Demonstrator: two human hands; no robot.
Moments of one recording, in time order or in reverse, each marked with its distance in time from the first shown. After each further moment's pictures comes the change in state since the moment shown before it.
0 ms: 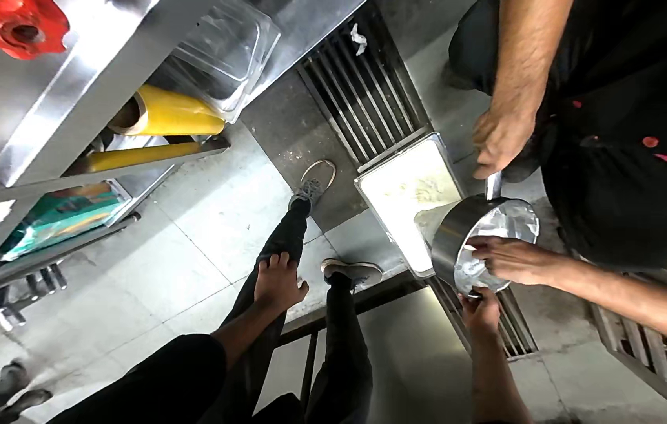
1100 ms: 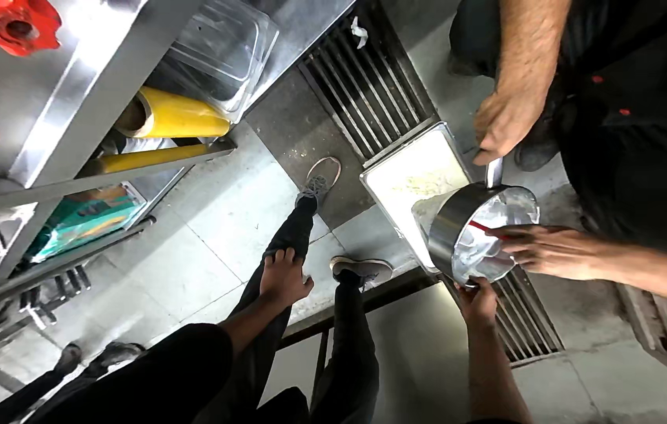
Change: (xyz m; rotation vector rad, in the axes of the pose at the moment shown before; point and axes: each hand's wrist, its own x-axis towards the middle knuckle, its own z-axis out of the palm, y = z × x) left_hand 0.002 0.002 0.005 0.052 0.036 0.001; right_hand -0.010 0.021 0.017 0.094 -0.093 0.031
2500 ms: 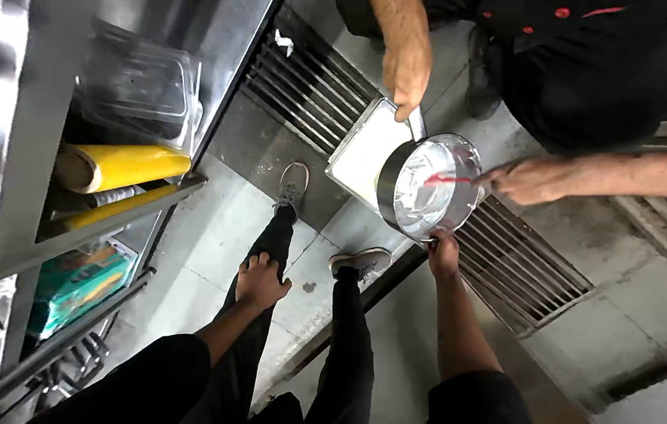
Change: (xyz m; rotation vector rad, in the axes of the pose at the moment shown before) left_hand 0.003 0.009 0.000 0.183 0.053 -0.010; right_hand 0.002 0.024 0.014 0.052 -0.043 -0.054
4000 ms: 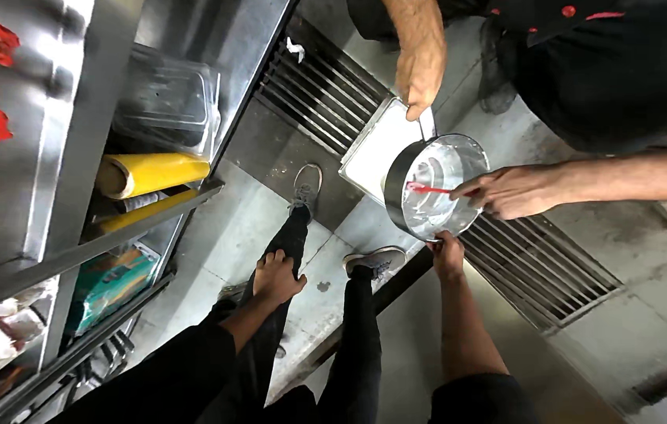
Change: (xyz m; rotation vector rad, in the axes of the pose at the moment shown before) left_hand 0.000 -0.011 -0.004 -0.003 -0.005 0.012; right_hand -0.027 0.008 0.024 0.018 0.095 0.086
